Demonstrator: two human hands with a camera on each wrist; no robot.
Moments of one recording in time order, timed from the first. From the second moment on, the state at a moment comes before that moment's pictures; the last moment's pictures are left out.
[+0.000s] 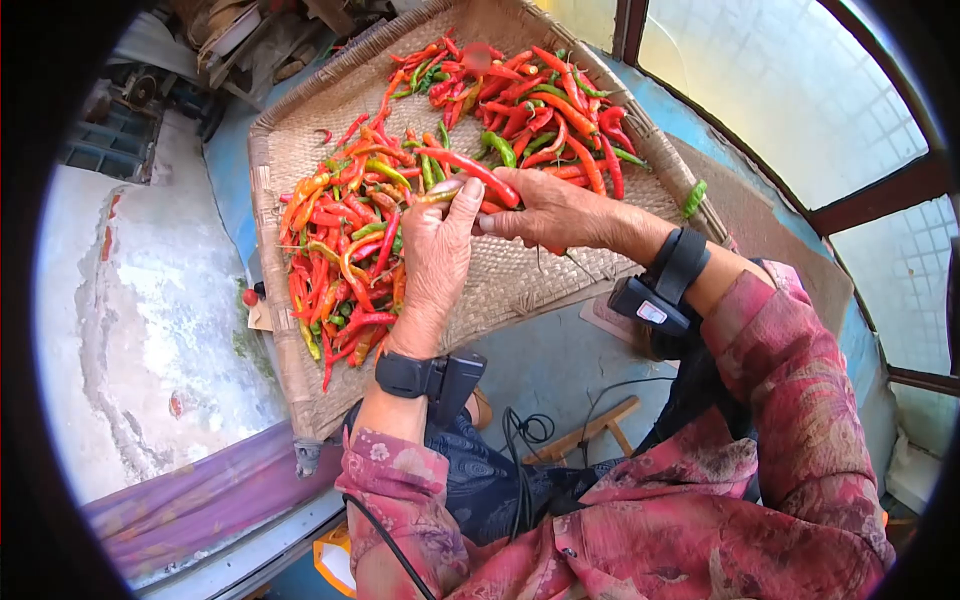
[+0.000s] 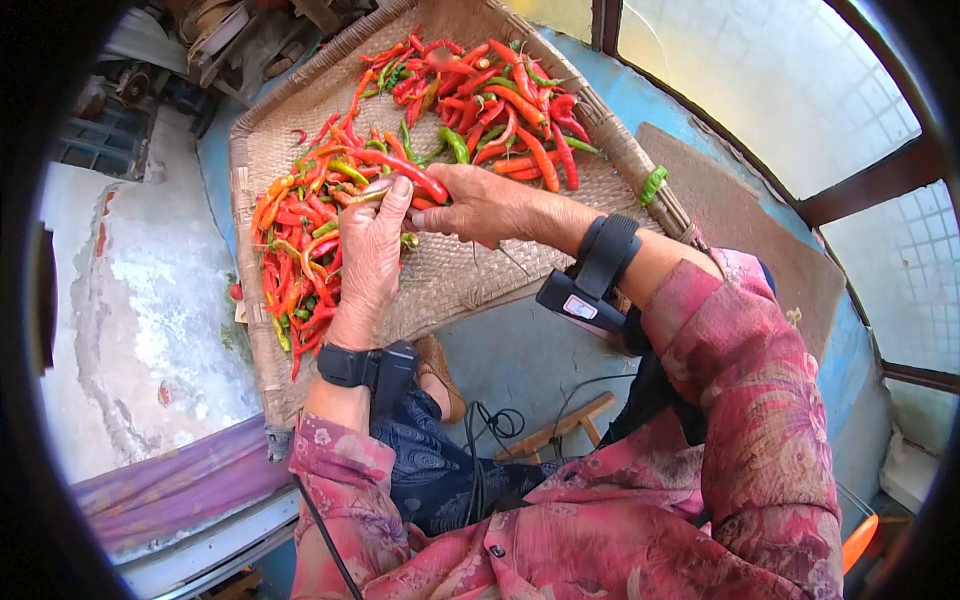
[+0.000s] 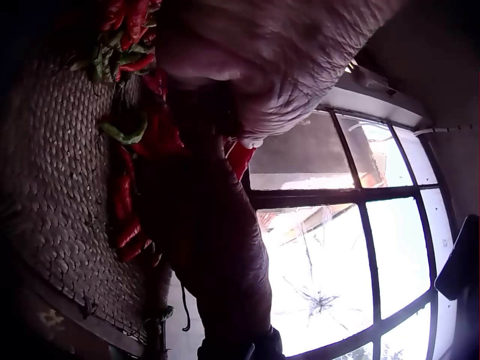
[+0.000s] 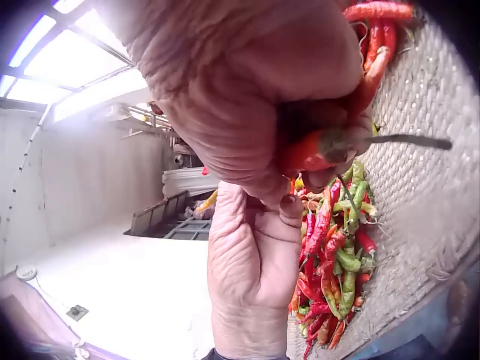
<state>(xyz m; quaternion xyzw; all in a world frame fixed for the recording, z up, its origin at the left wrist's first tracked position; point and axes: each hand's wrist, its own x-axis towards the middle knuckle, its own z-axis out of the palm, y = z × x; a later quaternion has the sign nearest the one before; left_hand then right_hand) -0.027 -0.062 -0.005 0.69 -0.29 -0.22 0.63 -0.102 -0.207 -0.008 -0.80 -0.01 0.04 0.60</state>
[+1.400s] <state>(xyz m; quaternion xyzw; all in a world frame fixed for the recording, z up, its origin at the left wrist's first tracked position) -0.022 -0.046 0.014 0.77 -0.40 -0.12 0.48 -0.098 -0.197 0.009 -0.75 0.02 0.00 0.67</state>
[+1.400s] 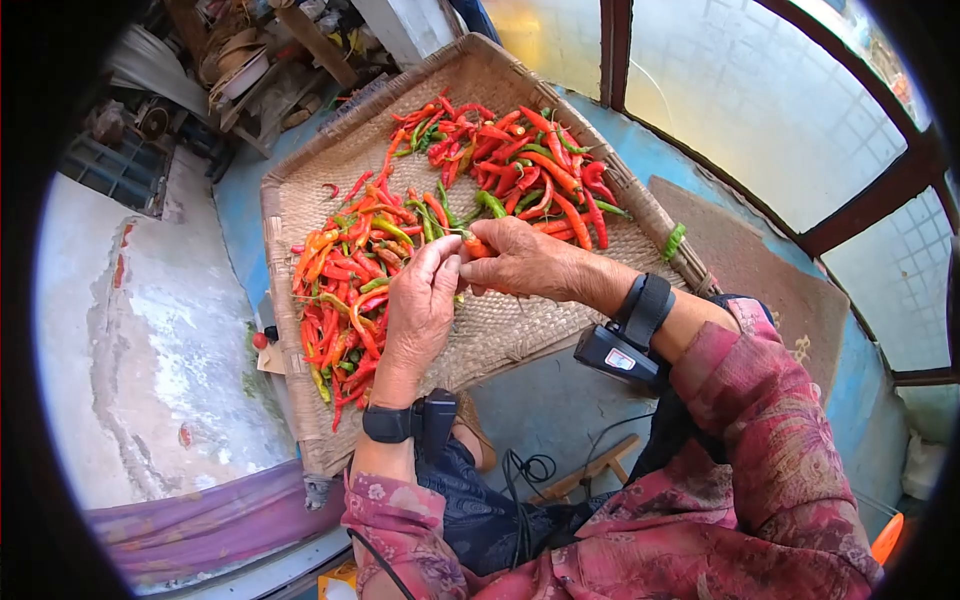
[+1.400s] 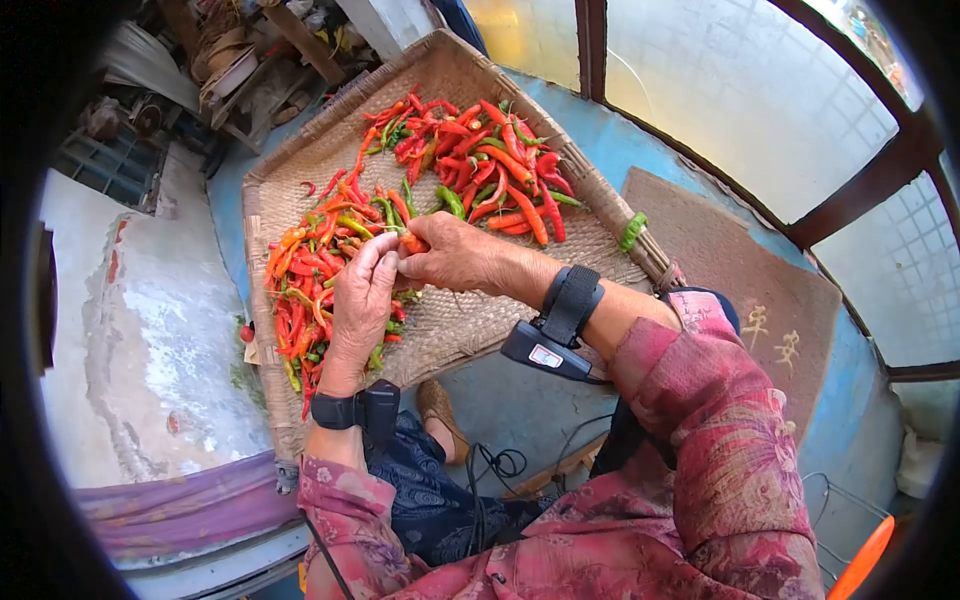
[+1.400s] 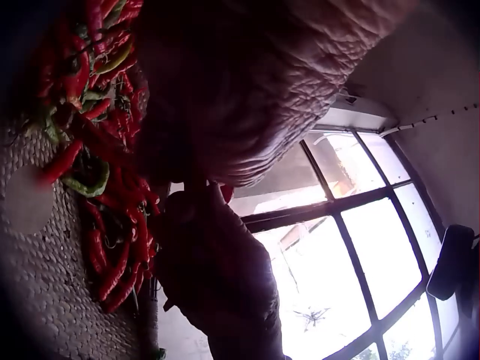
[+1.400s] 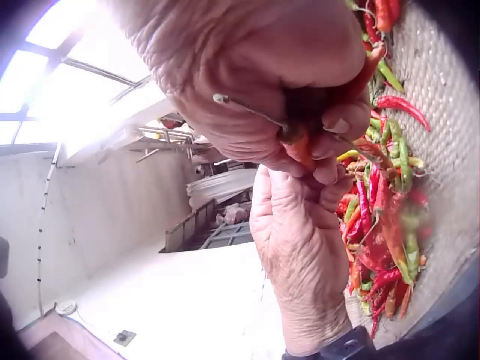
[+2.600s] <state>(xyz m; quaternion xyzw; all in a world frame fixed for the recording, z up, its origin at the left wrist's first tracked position) -0.030 -0.049 -0.008 0.64 -0.21 -0.36 0.65 -0.059 -0.165 -0.028 -0.70 0.16 -0.18 0.67</state>
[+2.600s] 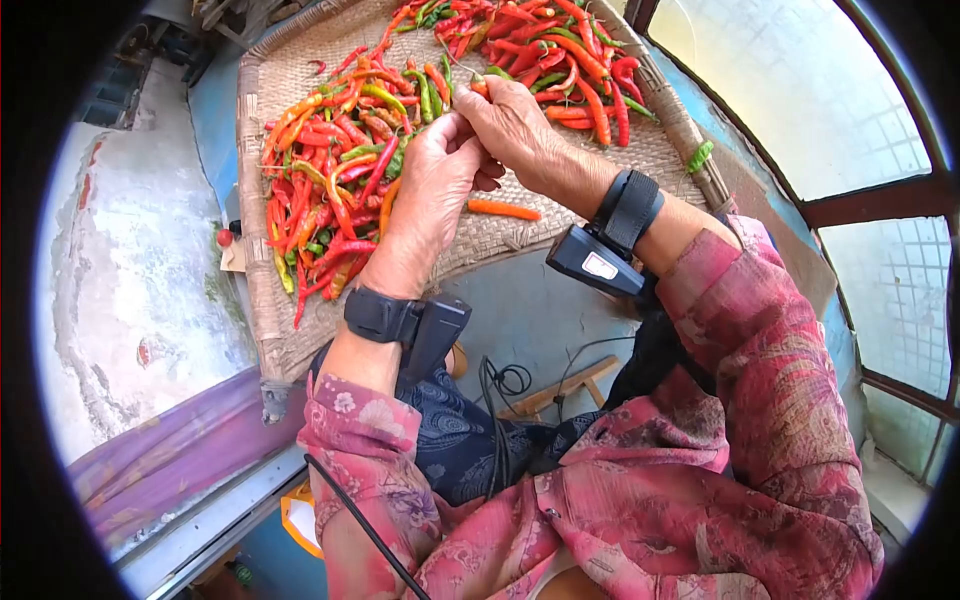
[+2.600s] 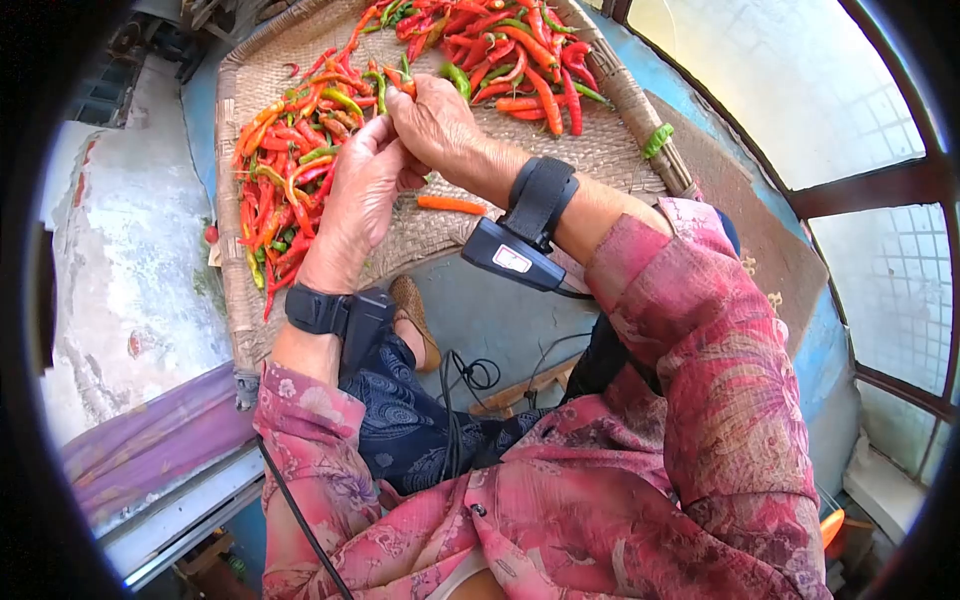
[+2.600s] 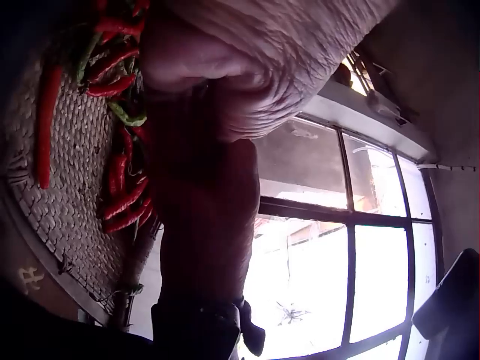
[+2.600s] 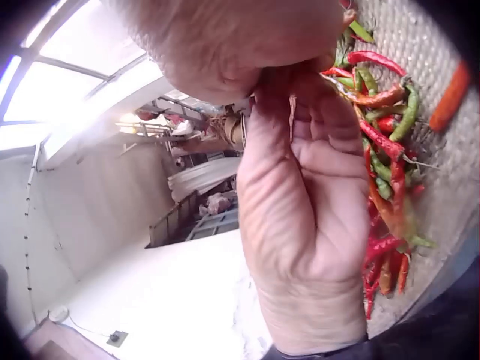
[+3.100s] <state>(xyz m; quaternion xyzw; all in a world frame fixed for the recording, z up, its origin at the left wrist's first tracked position) -0.025 -0.054 -0.011 0.58 -0.21 -0.39 0.69 -0.066 -0.177 -0.011 -0.59 0.20 -0.16 0.77</state>
